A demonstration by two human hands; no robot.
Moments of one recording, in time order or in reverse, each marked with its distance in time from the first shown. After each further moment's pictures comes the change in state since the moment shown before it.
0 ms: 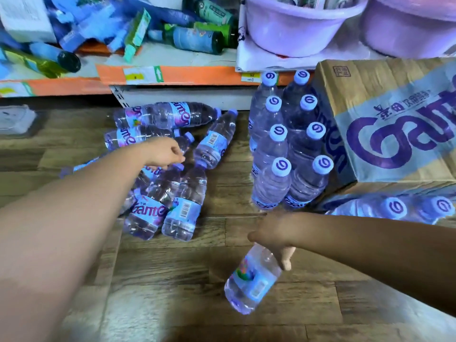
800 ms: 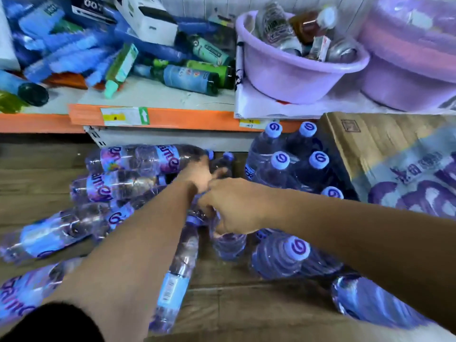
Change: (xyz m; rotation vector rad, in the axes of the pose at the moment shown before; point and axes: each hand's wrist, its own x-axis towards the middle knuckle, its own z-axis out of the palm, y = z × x) left_hand 0.117 0.070 0.007 -0.189 0.196 0.077; right_hand 0.009 0.080 -0.138 0.329 0.639 0.028
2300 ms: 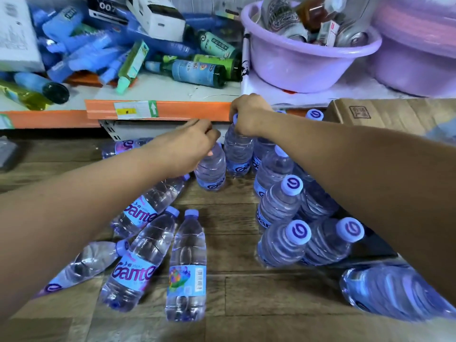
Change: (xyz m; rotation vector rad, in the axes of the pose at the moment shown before) left_hand -0.070 0.011 -0.077 0.705 0.232 0.558; right_hand 0.053 0.078 -0.049 0.134 0.347 0.553
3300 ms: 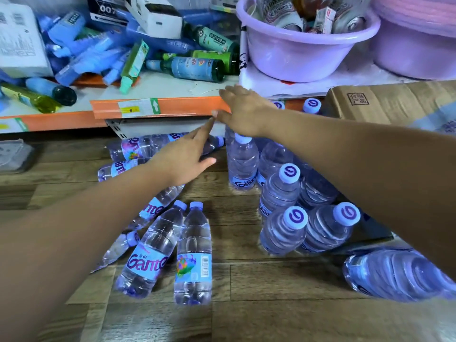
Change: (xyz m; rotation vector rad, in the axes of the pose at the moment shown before) left_hand -0.016 0.015 0.015 -0.353 -0.070 -0.227; right_hand -0.024 0.003 -0.002 -0.040 -0.032 -0.196
